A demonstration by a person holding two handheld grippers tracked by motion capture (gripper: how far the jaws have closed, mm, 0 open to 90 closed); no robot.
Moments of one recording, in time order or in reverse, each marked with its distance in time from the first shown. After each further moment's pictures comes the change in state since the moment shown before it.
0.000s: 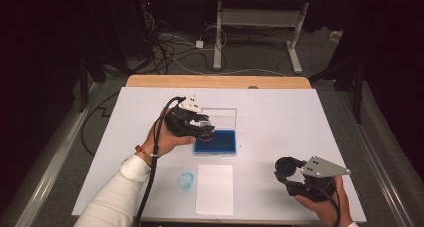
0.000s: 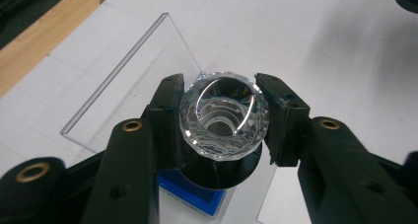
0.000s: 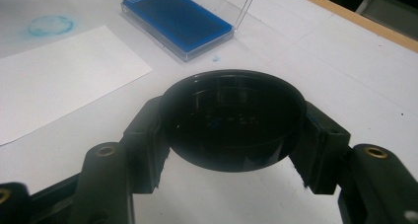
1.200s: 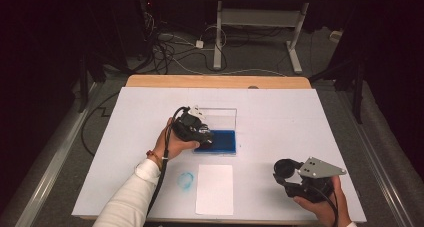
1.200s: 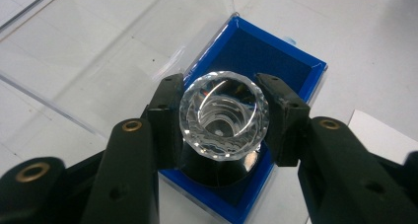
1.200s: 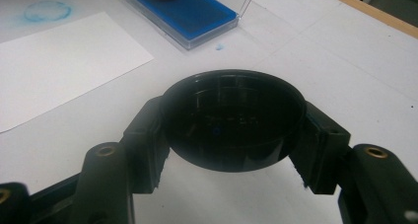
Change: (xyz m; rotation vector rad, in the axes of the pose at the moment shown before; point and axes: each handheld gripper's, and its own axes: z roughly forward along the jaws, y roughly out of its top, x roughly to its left) left arm 0.024 -0.037 0.058 0.079 0.001 -0.122; right arm 0.002 -0.004 0.005 0.034 0.008 -0.010
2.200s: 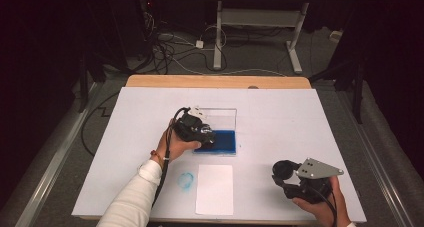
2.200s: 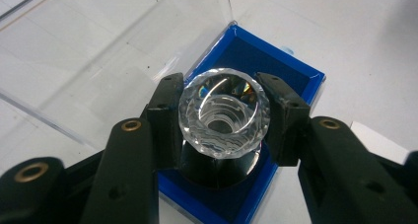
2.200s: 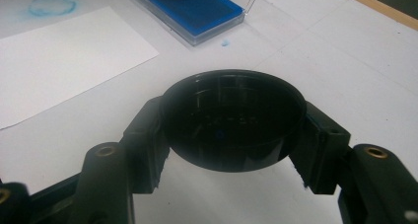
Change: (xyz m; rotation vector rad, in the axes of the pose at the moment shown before) left arm 0.000 -0.002 0.008 -0.023 -0.009 -0.017; right arm 0.003 0.000 0.001 0.017 0.011 -0.002
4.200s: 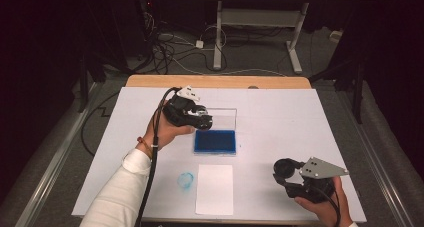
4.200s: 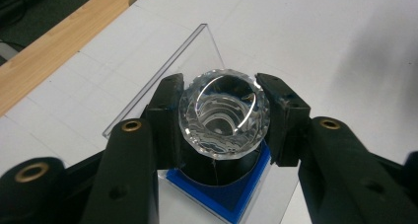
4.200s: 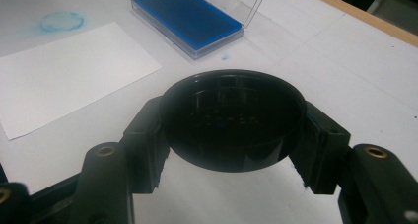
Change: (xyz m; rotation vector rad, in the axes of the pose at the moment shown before) left arm -0.011 0.042 -0.072 -0.062 0.049 0.076; right arm -0.002 0.003 -0.006 -0.046 0.009 -0.004
